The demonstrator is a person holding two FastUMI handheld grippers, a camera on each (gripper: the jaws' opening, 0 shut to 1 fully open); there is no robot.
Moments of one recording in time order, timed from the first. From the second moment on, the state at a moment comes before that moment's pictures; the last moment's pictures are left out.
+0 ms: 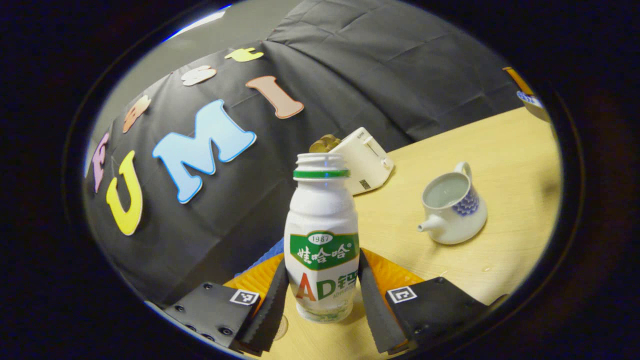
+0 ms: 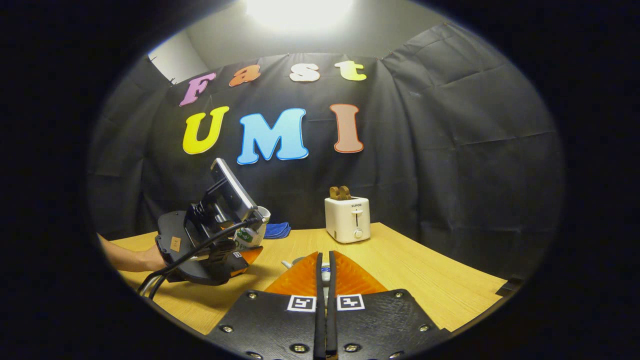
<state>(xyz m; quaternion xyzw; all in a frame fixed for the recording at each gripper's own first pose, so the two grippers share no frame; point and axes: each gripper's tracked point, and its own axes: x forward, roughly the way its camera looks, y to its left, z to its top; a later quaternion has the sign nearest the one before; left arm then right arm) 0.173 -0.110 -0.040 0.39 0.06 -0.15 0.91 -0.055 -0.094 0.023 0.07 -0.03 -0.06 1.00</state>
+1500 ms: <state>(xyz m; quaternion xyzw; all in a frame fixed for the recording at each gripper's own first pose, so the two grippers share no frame) 0.174 -0.139 -0.049 0.78 0.01 -0.16 0.61 -0.067 -0.137 0.014 0.09 -0.04 -0.09 0.99</state>
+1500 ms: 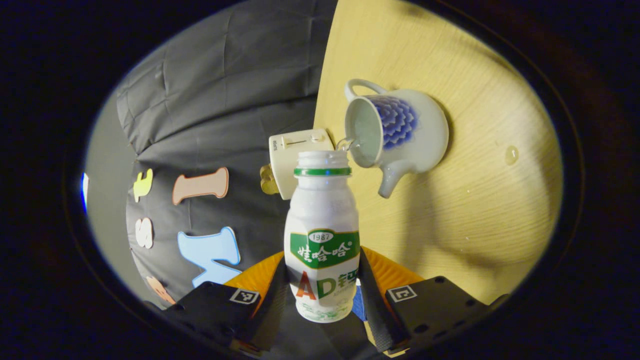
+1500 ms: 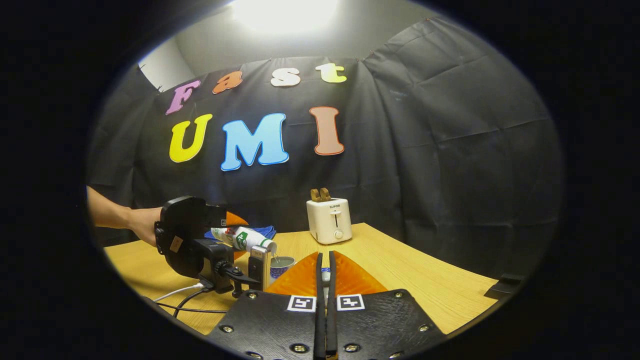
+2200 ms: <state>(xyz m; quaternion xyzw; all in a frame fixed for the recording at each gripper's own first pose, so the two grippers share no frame) 0.168 -0.143 -0.048 0.81 -0.01 -0.15 0.56 -0.073 -0.142 0.013 0.10 -0.04 -0.09 0.99</state>
